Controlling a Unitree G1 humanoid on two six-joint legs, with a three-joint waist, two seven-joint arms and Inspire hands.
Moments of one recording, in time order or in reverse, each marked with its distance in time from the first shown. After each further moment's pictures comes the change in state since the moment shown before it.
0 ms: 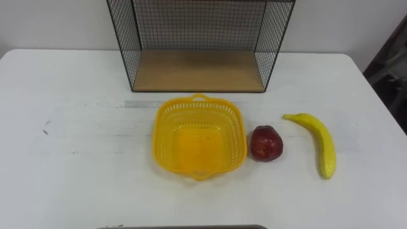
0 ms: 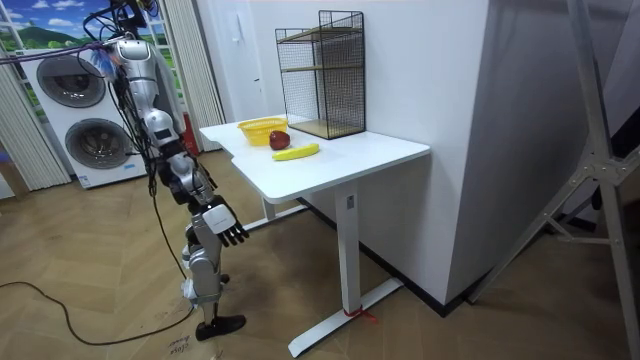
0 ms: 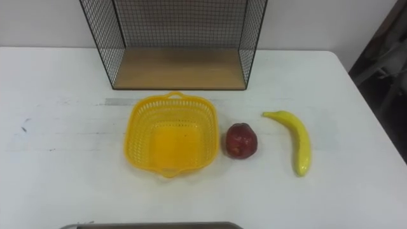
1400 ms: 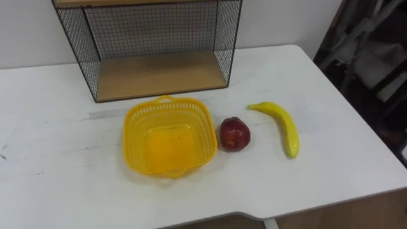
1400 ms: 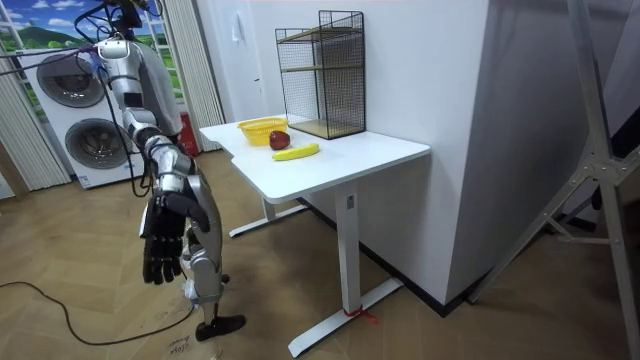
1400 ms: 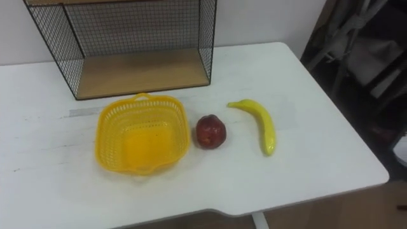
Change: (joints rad) left arm 0.115 0.039 0.218 -0.067 0.117 0.107 0.081; right arm -0.072 -0.119 -0.849 -0.588 0.734 -0.074 -0.951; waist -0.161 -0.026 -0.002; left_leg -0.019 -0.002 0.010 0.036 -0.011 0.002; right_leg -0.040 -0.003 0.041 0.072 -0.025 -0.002
